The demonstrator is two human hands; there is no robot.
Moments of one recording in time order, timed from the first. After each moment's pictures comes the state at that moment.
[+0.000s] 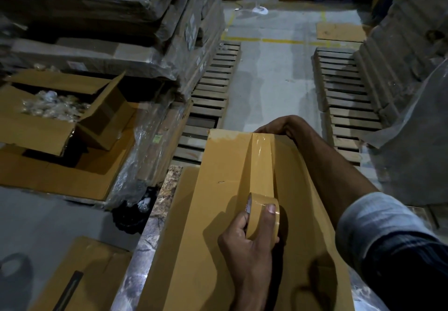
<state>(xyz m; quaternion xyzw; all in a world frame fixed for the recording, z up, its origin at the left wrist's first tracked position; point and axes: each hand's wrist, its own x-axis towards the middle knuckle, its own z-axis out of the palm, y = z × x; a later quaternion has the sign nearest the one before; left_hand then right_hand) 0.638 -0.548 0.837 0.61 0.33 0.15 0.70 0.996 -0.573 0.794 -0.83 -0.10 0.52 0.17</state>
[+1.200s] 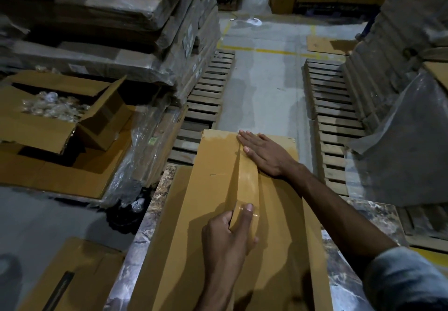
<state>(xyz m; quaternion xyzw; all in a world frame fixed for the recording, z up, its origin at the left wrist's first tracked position) 0.608 -0.524 0.852 0.67 0.34 0.03 0.66 0.876 -0.616 0.781 -0.88 -0.44 0.09 0.15</state>
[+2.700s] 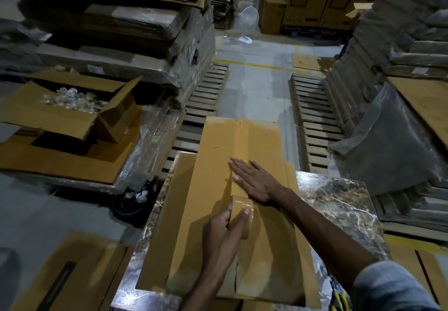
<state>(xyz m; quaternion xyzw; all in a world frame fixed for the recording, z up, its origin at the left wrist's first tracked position) 0.452 -0.500 0.842 0.73 0.24 0.02 0.64 0.664 -0.608 0.786 -0.89 -0.43 0.14 0.12</state>
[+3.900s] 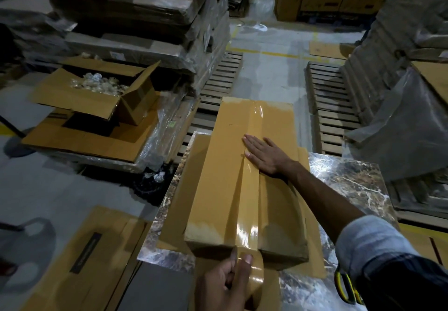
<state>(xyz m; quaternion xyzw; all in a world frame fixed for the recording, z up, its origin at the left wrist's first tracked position) 0.277 -0.527 0.864 0.69 0.32 -0.02 0.64 0.646 -0.607 0.792 -0.90 -0.41 0.12 0.06</state>
